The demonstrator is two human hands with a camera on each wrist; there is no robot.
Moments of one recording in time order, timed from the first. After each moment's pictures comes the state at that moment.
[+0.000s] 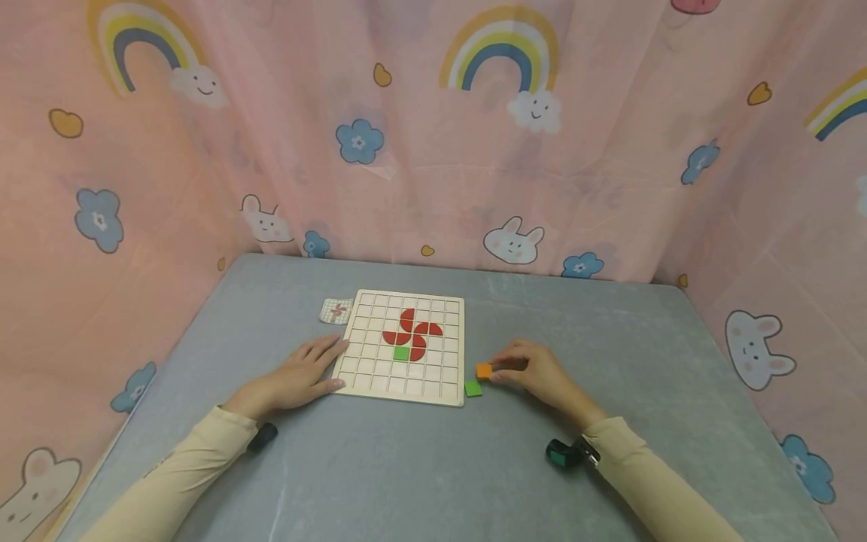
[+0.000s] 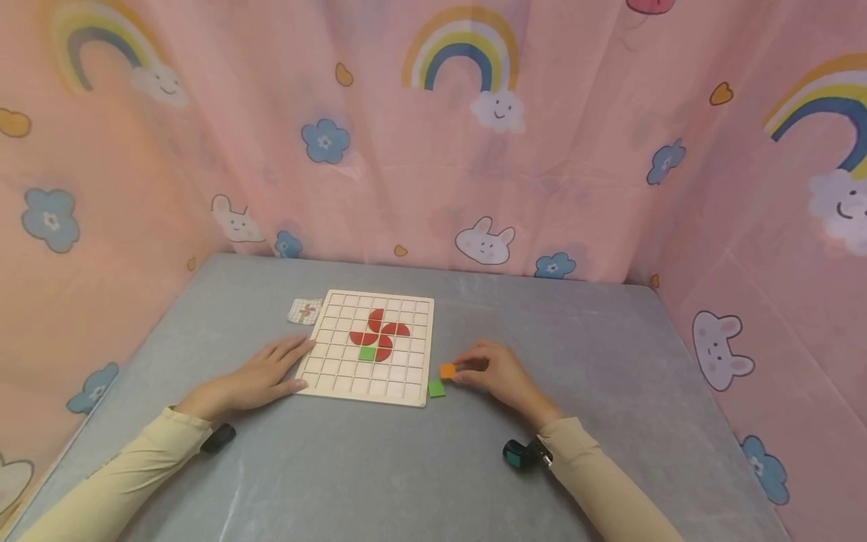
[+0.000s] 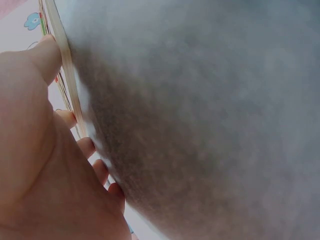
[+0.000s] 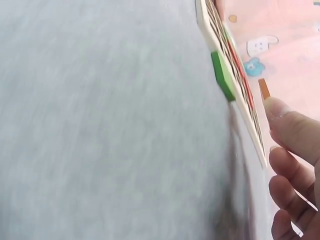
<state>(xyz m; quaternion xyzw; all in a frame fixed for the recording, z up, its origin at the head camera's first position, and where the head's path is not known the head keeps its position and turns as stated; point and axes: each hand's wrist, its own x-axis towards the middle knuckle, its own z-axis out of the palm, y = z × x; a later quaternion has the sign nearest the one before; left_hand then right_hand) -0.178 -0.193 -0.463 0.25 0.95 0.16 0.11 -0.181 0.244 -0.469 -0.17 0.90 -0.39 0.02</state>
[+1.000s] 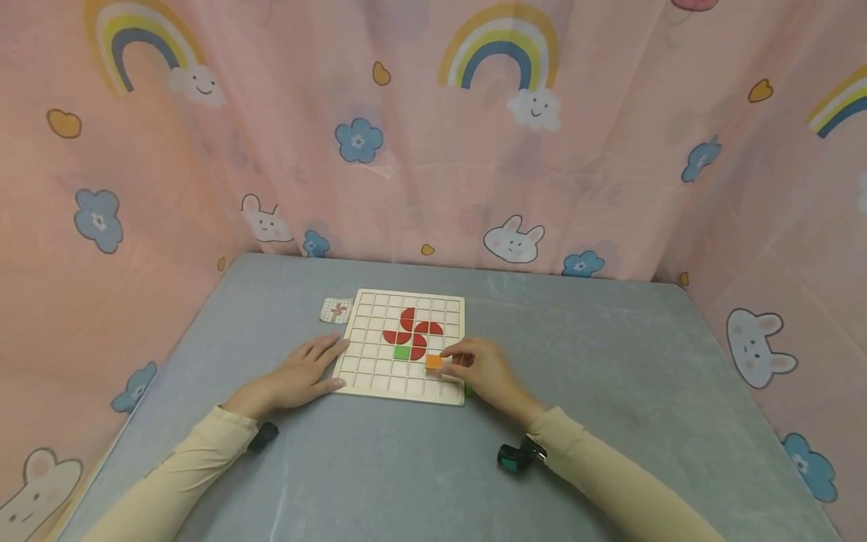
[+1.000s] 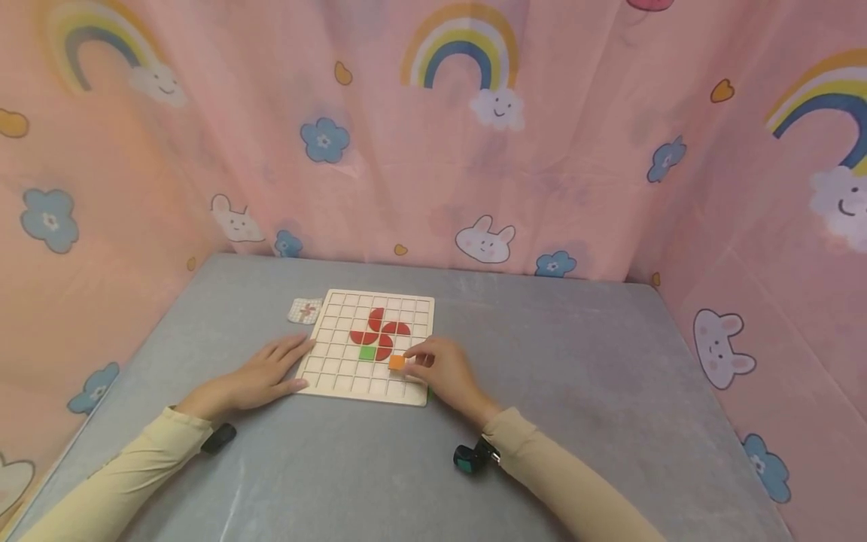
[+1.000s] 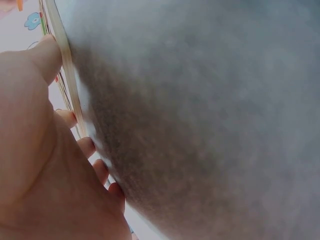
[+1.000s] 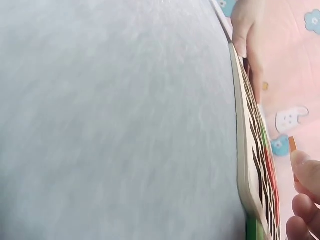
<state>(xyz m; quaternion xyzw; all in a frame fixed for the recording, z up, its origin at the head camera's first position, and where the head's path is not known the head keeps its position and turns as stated) -0.178 -0.193 -0.463 0.26 0.94 0.17 0.11 -0.180 0.157 -0.468 -0.19 0.88 -0.42 -0.05</state>
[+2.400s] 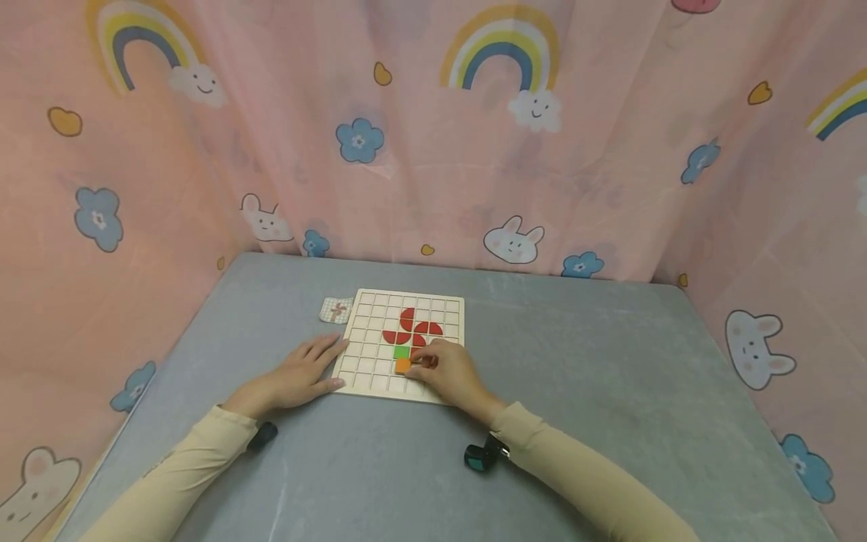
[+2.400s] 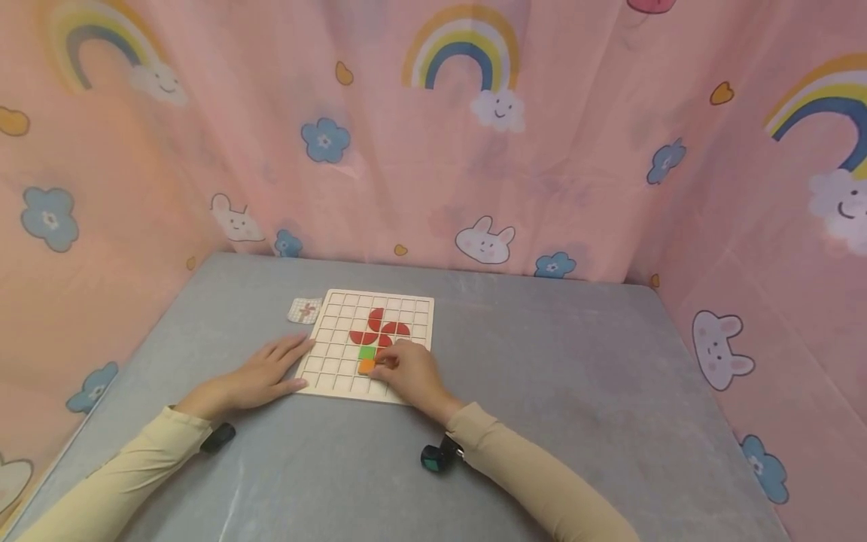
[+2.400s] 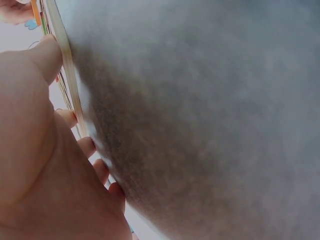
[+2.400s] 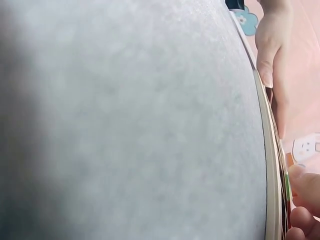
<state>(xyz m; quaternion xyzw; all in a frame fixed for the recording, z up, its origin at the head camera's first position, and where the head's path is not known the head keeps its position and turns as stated) -0.176 -0.194 -0.461 0.27 0.94 0.18 0.10 -0.183 0.105 -0.475 -0.19 0.90 -0.39 -0.05</state>
